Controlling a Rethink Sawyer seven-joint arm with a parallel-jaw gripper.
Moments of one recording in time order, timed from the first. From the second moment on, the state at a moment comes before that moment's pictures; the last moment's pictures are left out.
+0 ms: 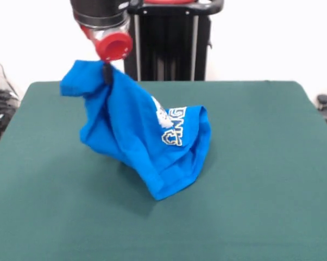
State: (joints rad) arm -0.52 -0.75 0.28 1.53 -0.36 1.04 2.76
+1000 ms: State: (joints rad) arm -0.39 -0.88 0.32 1.66 -0.19 1.08 2.76
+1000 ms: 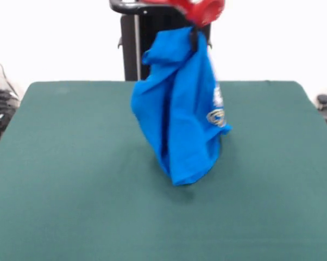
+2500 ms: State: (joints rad) arm -0.35 -0.97 0.31 1.66 -0.20 1.13 2.76
